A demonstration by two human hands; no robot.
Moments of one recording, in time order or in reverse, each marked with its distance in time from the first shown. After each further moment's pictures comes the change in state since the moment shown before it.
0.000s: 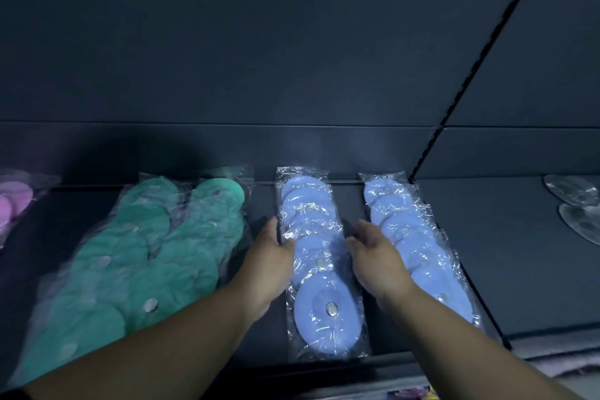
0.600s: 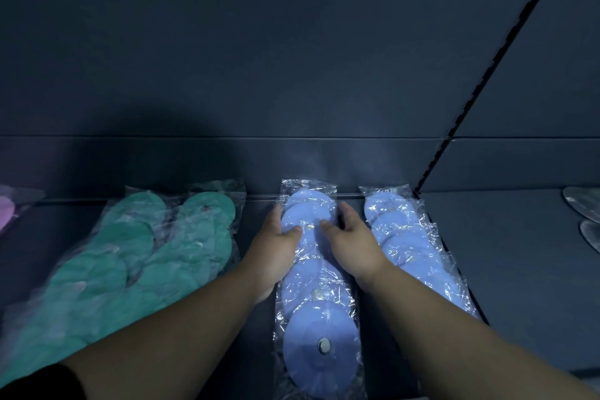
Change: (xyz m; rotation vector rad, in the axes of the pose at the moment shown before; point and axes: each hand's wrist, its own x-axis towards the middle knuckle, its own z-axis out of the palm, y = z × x) left_hand 0.052 0.021 0.016 -0.102 -0.029 -0.039; right_hand 0.064 -0.018 0.012 -0.027 -0.127 -0.030
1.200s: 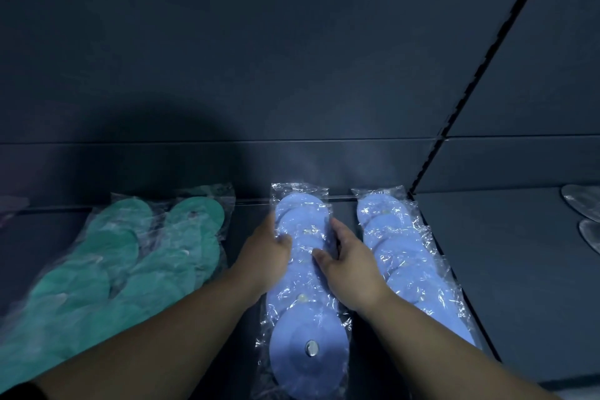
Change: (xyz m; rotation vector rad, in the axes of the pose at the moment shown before) left_hand 0.005 0.005 0.005 0.351 0.044 0.053; right_hand -0.018 0.018 -0.006 -0.104 -0.010 -0.070
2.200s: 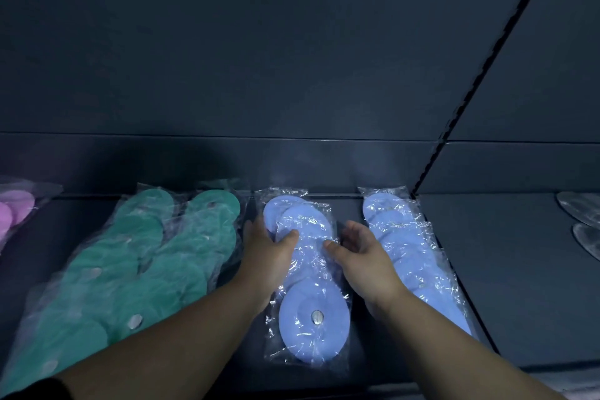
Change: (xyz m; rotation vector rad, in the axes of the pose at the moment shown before) left_hand -0.022 -0.022 0.000 -0.332 0.161 -0.077; right_hand -0.019 0.001 0.001 0.426 0.026 0.061
